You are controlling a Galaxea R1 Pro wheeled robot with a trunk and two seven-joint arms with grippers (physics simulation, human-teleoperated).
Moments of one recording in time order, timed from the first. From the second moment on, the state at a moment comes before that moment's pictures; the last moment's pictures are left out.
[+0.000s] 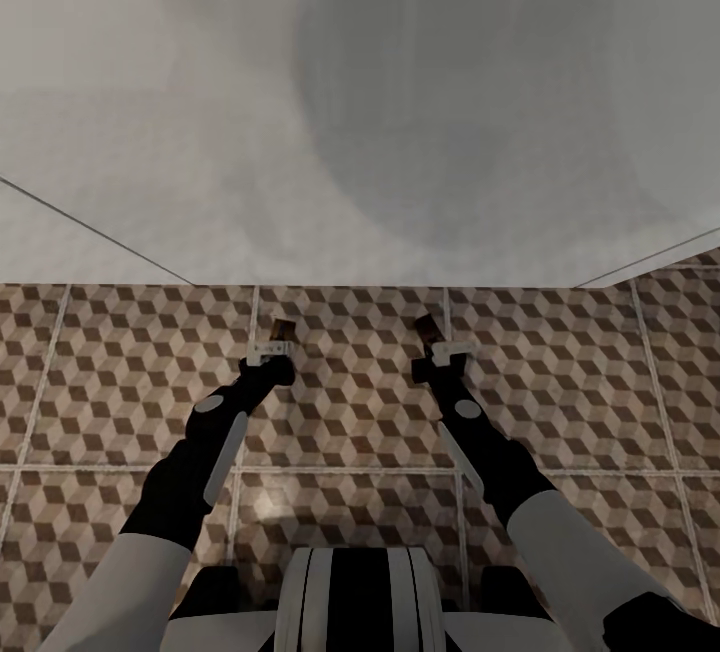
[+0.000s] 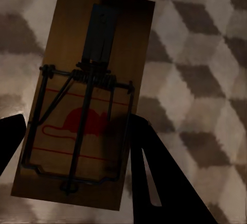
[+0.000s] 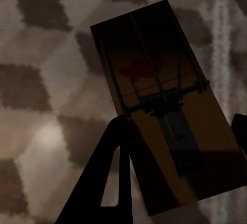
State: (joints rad) left arm -0.66 -0.04 -0.08 -1.19 0.14 0.33 -0.09; right arm -0.80 0.02 0.36 -0.82 -0.13 -0.03 -0.20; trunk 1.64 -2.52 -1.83
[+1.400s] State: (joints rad) left arm -0.84 -0.05 -0.07 -1.13 0.14 0.63 0.06; right arm -0.80 0.06 0.36 -0.80 -0.12 -0.06 -0.20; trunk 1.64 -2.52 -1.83
